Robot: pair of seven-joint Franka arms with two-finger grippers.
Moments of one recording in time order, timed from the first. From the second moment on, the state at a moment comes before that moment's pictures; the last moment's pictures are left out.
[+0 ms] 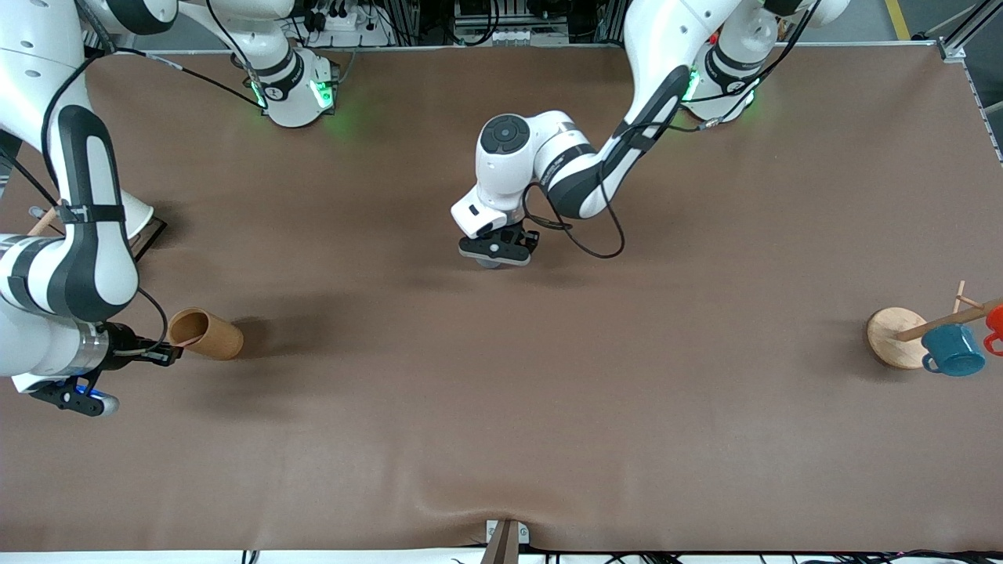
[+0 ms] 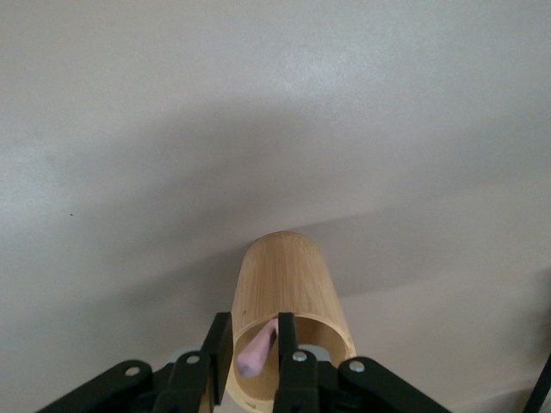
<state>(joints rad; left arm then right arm) -0.61 0.57 -0.30 -1.68 0.32 2.34 -0.90 -0.10 0.62 -0.03 -1.40 0.05 1.85 0.15</state>
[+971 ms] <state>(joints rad) -0.20 0.16 -0.29 -1.53 0.14 1.77 -0.73 -0.10 0.60 -0.03 -1.38 0.05 1.82 0.15</state>
